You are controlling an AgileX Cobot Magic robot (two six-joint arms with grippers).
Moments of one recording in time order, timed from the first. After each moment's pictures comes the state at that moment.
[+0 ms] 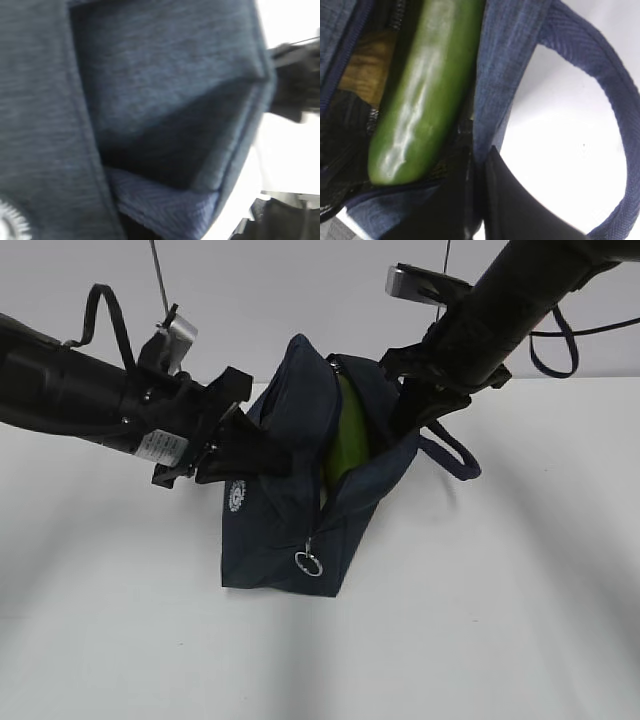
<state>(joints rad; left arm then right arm) -0.30 1.78 -1.09 -1.25 0.90 0.71 0.20 1.98 -1.69 0.47 1.10 -0.38</state>
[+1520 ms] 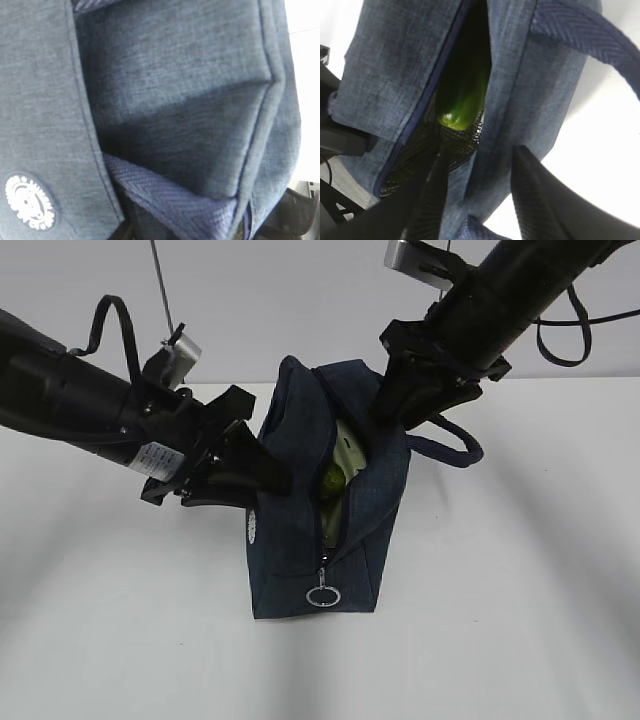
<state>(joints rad) -0.31 1.78 -1.09 -1.15 0.92 0.60 0.19 1.93 -1.69 0.58 1.22 -0.41</state>
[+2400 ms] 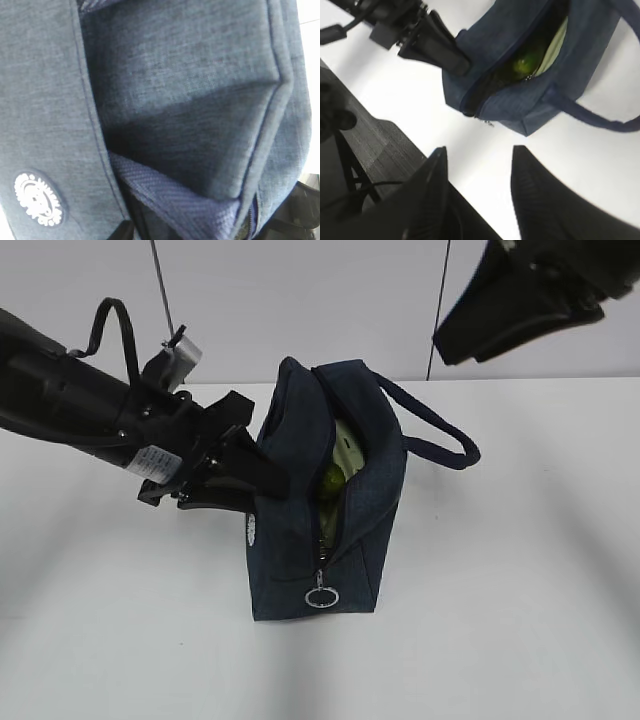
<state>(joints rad) -0.31 1.78 -1.09 -1.12 0.92 0.60 0.19 1.44 -1.43 0.58 1.23 -0.50</state>
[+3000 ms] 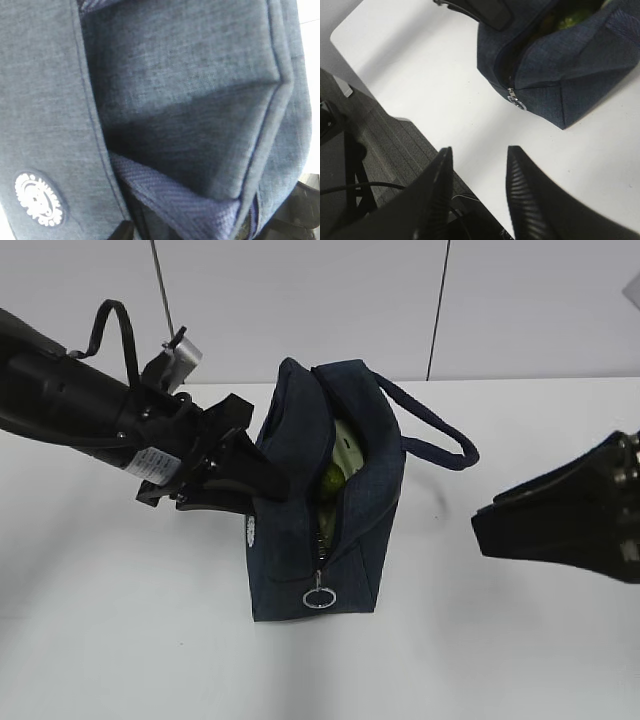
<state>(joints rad) -0.31 1.78 -1.09 -1.11 0.92 0.60 0.19 1.02 -0.74 0.92 0.90 -0.91</state>
